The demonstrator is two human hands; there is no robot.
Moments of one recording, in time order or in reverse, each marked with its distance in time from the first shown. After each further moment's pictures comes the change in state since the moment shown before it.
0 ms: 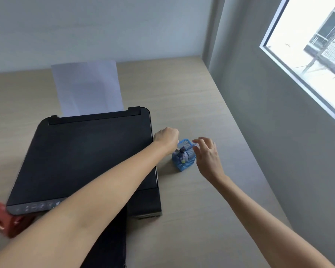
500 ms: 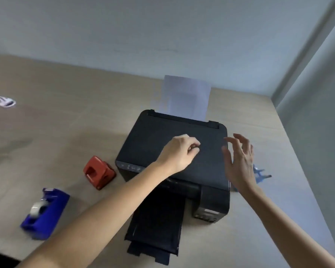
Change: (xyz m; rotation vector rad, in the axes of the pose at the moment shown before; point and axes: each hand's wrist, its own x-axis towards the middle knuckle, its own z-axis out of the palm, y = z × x) left_hand -0.208 -0.141 -0.056 -0.427 0.498 0.012; right_hand -0.030 -0.188 -0.002 0.052 0.094 -0.311
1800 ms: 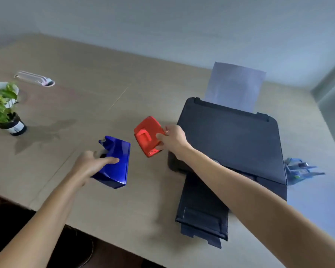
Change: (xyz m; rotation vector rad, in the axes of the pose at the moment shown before) left_hand -0.219 -0.262 -0.178 -0.421 0.201 -1.036; right_hand -0.012 -0.267 0.206 0.663 -0.687 0.434
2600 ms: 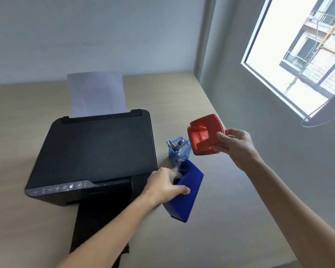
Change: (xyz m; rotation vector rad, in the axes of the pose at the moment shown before) left_hand -0.220 0.172 0.432 0.567 -0.726 0.632; right_hand -0.215 0.146 -0.465 0.533 0.661 -0.011
